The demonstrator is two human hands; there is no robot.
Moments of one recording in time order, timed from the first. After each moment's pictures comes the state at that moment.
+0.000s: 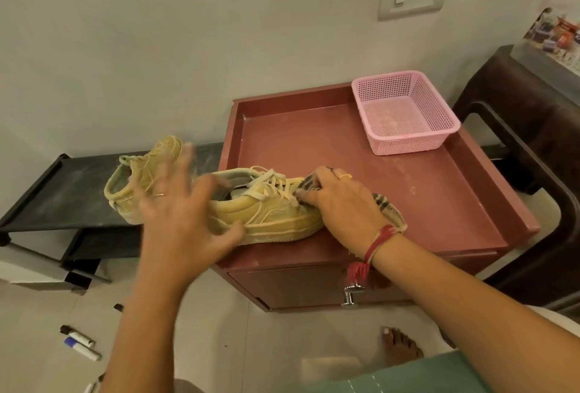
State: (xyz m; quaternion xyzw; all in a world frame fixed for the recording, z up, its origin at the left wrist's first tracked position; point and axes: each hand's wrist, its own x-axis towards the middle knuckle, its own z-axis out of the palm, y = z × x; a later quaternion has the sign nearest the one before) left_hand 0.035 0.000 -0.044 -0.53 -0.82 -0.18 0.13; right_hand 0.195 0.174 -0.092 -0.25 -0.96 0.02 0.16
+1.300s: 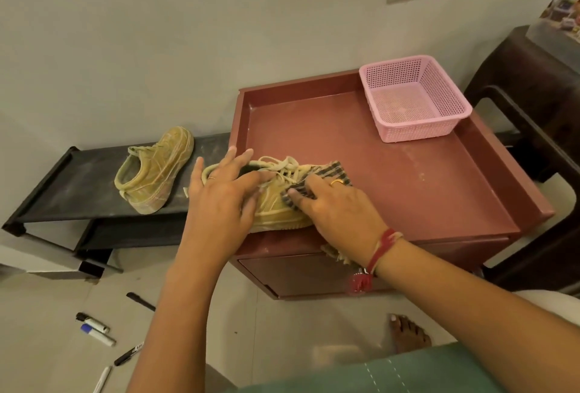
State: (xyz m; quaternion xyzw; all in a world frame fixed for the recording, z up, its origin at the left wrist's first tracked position) left_hand 0.044 0.025 -0.054 -0.57 -0.80 -0.18 0.10; right_hand 0.196 0.141 -0.090 -0.18 -0.96 -0.04 0.21
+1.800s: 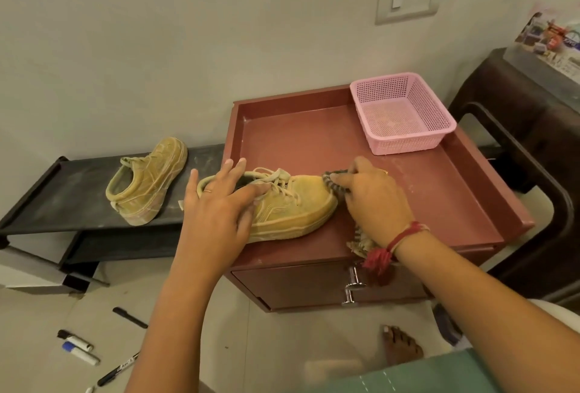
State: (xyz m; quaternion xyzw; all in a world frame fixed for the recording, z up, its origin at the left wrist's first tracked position) left_hand 0.048 0.022 -0.057 -0.58 -0.79 -0.19 0.11; right_hand 0.217 0.187 -0.084 -0.36 -0.91 0.09 0.19
